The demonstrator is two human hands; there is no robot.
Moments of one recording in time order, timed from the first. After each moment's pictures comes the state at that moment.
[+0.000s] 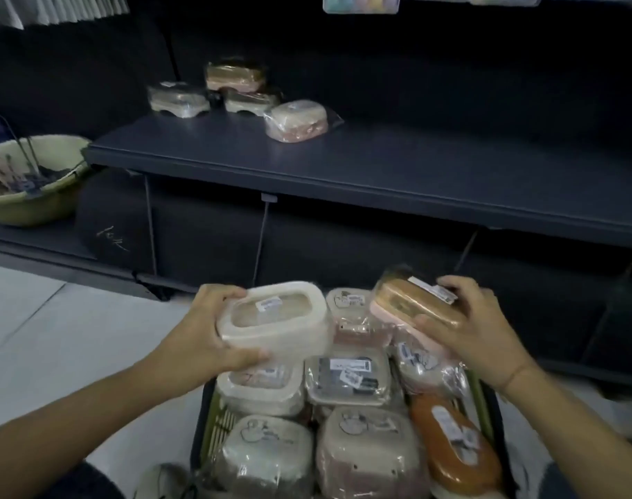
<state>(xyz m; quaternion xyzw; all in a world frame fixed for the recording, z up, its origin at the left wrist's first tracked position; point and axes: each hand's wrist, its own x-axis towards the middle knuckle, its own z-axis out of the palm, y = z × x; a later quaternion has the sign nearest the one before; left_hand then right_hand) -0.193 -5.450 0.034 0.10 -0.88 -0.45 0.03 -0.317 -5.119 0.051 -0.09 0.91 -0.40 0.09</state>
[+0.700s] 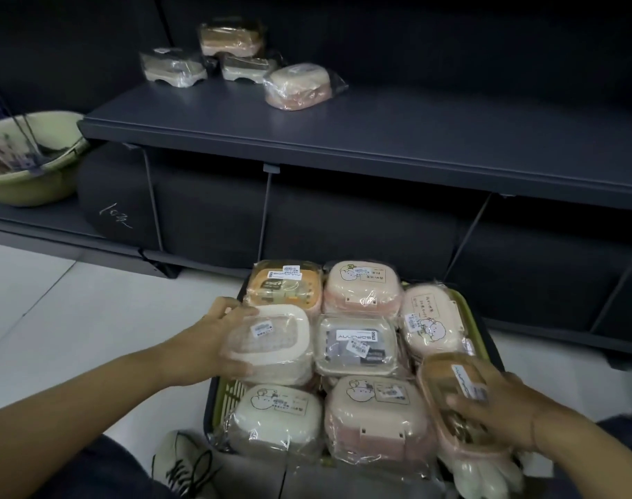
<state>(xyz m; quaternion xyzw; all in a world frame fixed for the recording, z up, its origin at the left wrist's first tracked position) -0.185 -5.480 -0.026 0.04 -0.93 -0.32 -0.20 -0.266 -5.073 0.006 -0.01 0.91 -0.14 0.40</state>
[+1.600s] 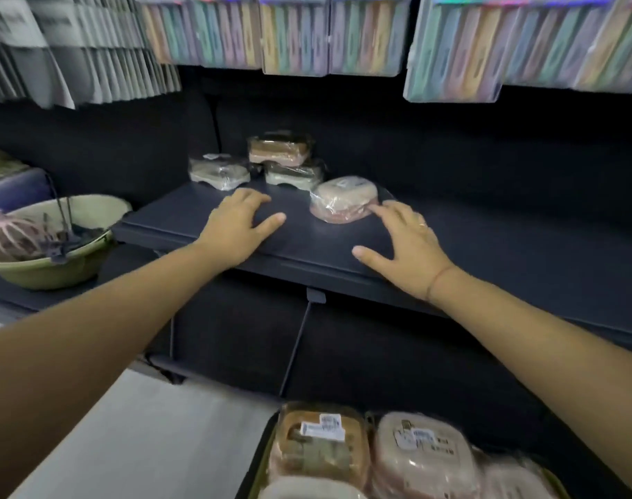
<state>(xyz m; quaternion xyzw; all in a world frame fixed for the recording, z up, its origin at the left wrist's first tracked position) -0.436 -5.602 0.114 0.10 -0.96 -0.17 0.20 -0.508 -5.333 0.116 -0.35 0.90 -0.24 -0.06</state>
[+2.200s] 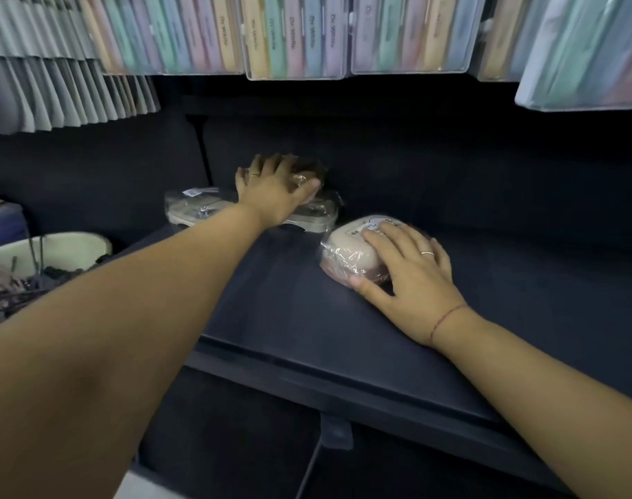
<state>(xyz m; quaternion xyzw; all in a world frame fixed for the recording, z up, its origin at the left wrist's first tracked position) -0.643 -5.665 0.135 0.17 -0.96 -0.11 0.19 -0.615 -5.412 0.079 -0.35 0.91 -0.17 -0.13</state>
